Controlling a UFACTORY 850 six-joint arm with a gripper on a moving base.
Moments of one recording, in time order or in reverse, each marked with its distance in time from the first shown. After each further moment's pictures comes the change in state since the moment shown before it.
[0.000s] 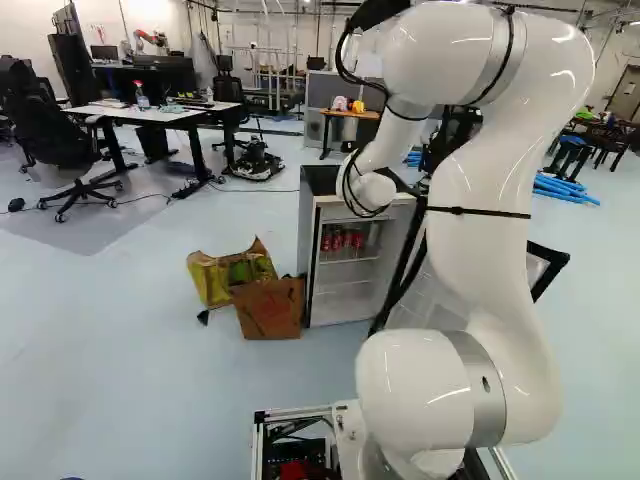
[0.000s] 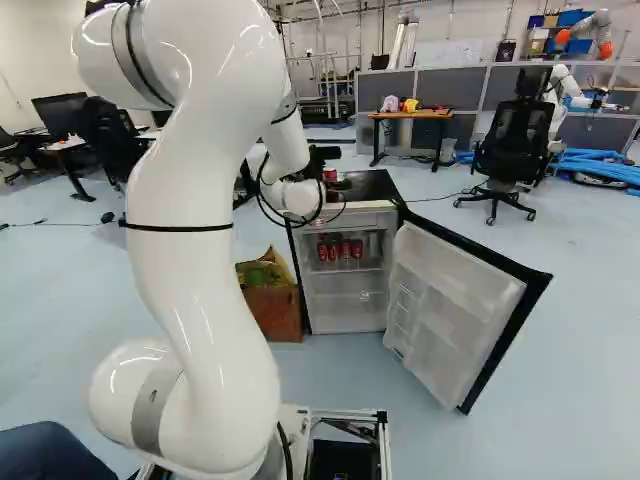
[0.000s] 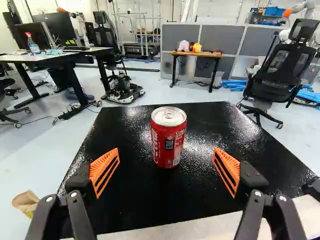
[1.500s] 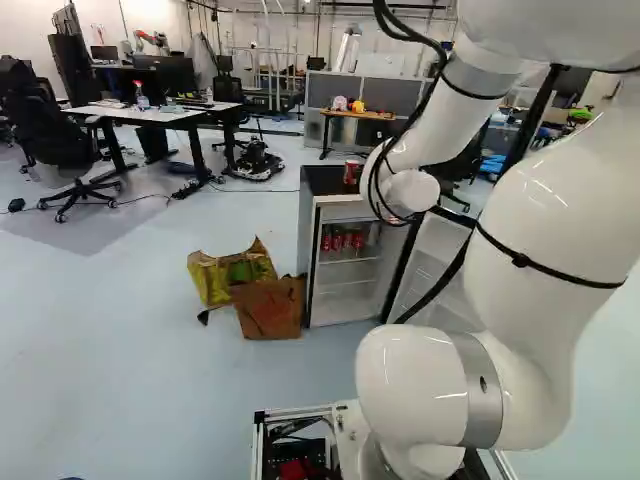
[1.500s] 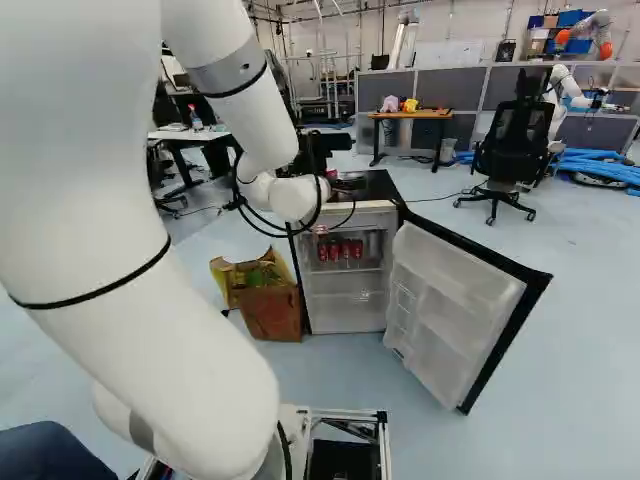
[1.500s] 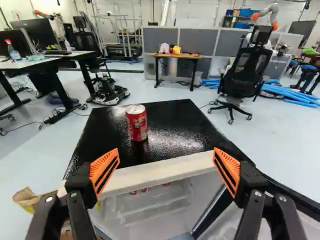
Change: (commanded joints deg) arm -7.0 24.1 18.9 0.6 -5.5 0.0
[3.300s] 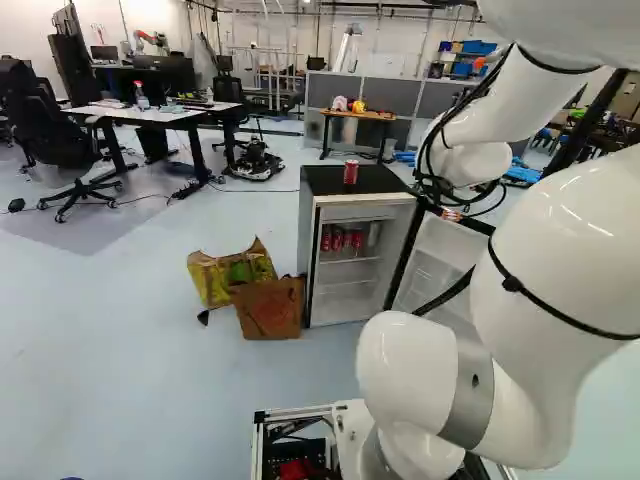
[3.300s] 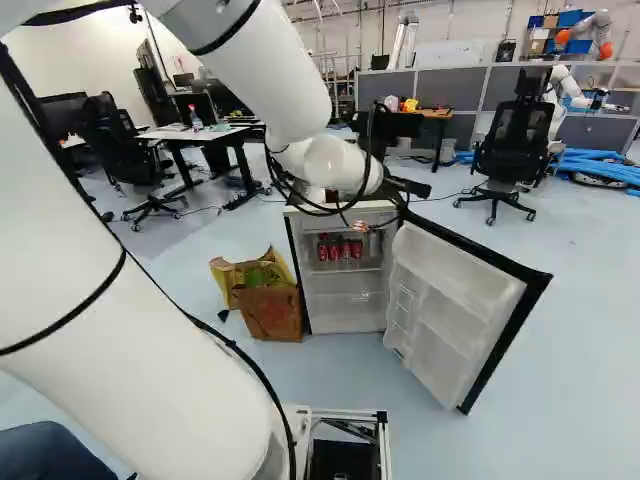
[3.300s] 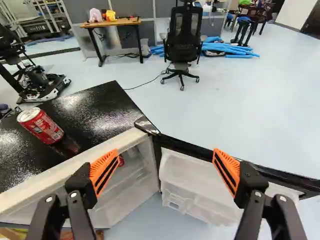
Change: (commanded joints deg) arm -17.4 8.1 -4.1 2.9 -24.2 0.0
